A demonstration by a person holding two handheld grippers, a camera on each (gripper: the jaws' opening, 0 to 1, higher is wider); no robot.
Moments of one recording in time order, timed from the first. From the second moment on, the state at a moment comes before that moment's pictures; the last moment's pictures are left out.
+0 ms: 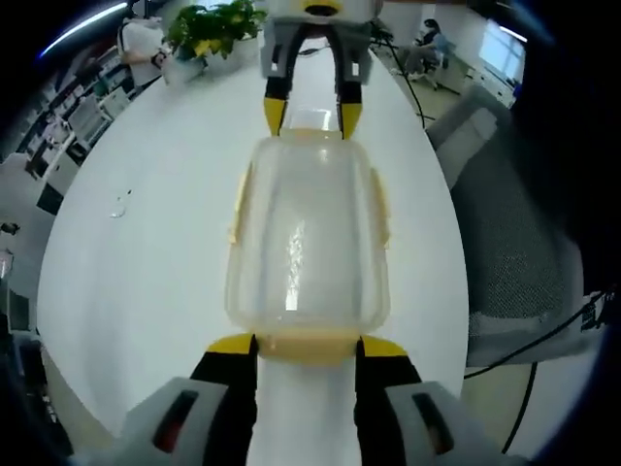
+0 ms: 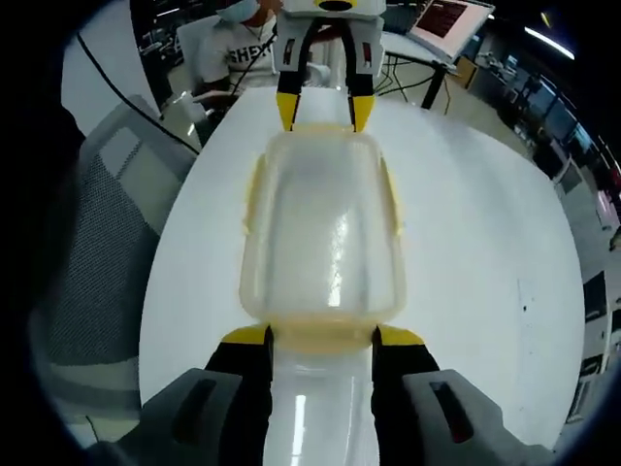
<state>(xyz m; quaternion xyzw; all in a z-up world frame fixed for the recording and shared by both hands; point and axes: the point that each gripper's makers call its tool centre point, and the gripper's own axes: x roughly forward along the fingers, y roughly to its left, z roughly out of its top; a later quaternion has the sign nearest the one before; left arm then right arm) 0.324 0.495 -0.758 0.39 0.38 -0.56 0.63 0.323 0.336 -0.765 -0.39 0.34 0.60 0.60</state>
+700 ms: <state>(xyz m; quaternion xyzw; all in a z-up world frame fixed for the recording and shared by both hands) 0.315 0.479 -0.753 0.39 0.39 -0.55 0.63 0.319 0.322 -0.765 -0.40 0.34 0.61 0.60</state>
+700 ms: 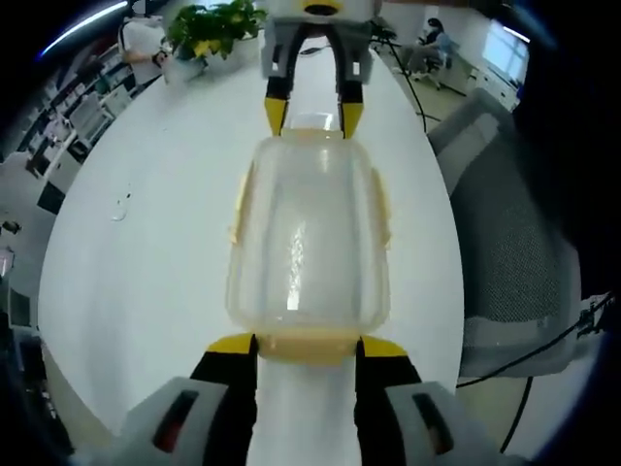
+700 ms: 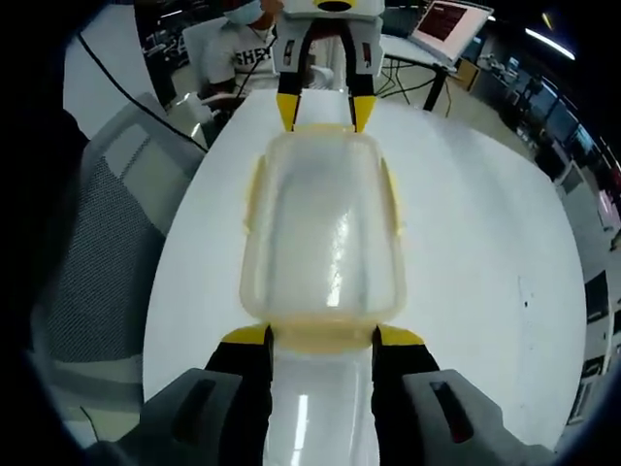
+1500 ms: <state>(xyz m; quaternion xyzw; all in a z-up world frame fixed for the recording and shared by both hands) 0.325 0.440 -0.762 0.38 0.39 -0.55 0.63 0.324 0.279 -0.768 -0.40 0.34 0.61 0.59</state>
